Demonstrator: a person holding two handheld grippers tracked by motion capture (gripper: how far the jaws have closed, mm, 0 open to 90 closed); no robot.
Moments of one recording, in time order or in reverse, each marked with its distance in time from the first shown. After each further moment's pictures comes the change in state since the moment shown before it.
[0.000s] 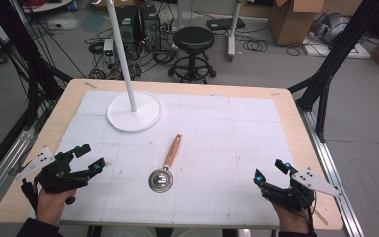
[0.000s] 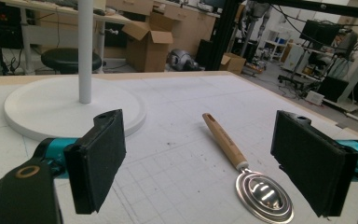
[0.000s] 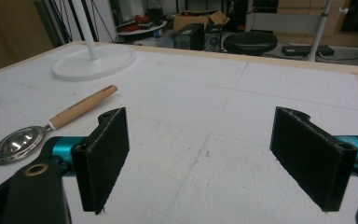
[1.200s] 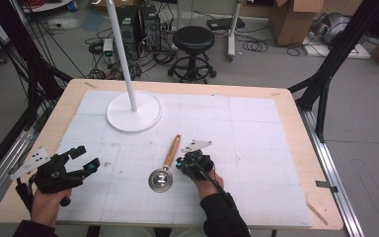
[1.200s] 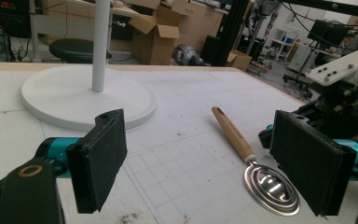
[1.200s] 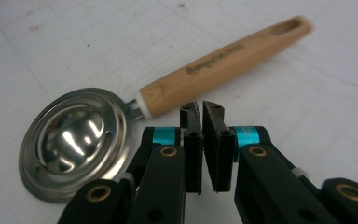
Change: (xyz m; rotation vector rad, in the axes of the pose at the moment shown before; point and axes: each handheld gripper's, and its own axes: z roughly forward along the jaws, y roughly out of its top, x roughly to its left) left arm 0.011 -0.003 -0.008 0.023 0.019 -0.034; right arm 0.143 -0.007 0.202 0.479 0.308 -0.226
